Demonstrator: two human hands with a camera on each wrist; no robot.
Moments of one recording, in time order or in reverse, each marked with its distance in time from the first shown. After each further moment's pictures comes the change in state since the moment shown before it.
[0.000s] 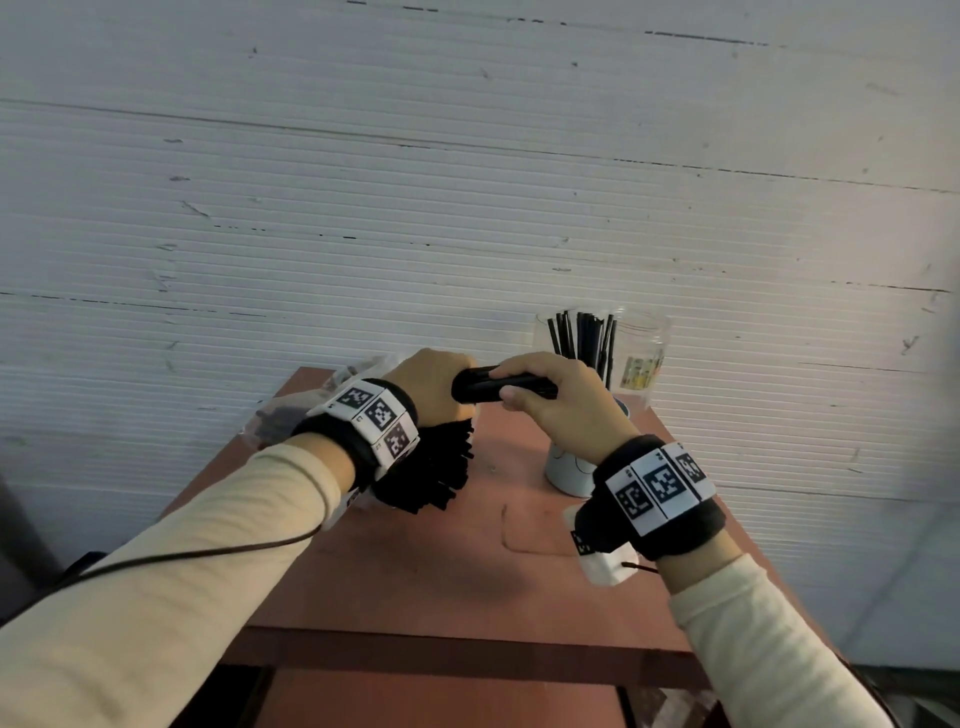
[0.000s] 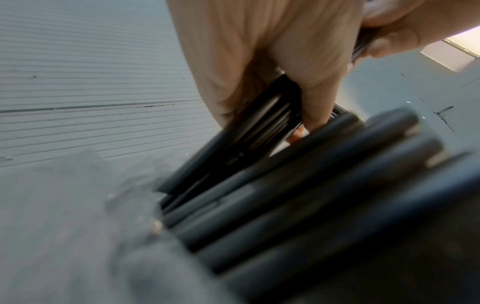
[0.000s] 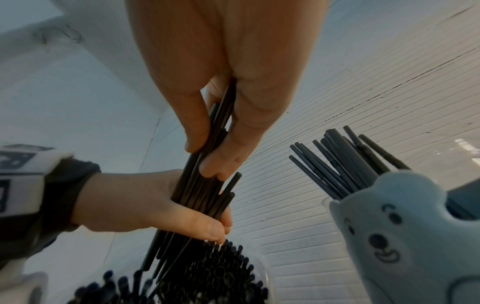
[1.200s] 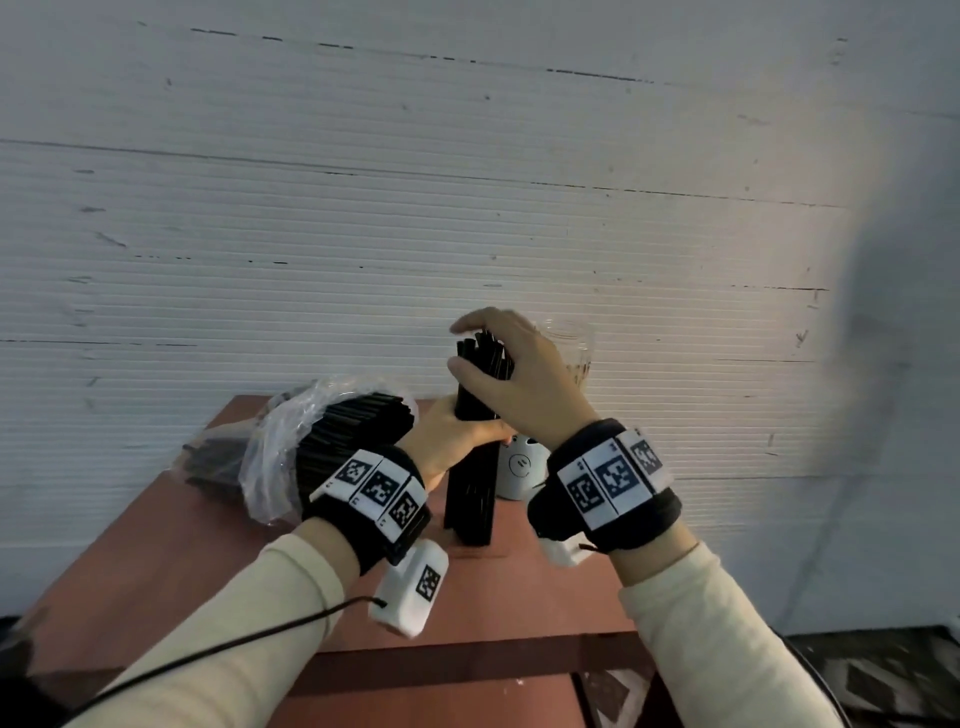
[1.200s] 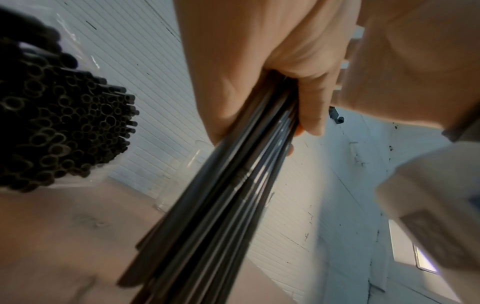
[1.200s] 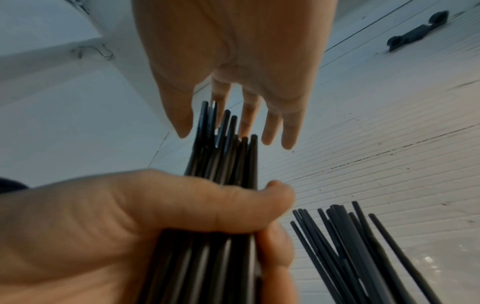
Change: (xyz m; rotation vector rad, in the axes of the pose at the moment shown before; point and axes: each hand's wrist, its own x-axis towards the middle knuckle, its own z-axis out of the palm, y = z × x) left_hand -0.017 0.090 0.043 -1.245 0.008 -0.065; right_hand -0.015 -0.040 -0.040 -0.181 0.157 -0.188
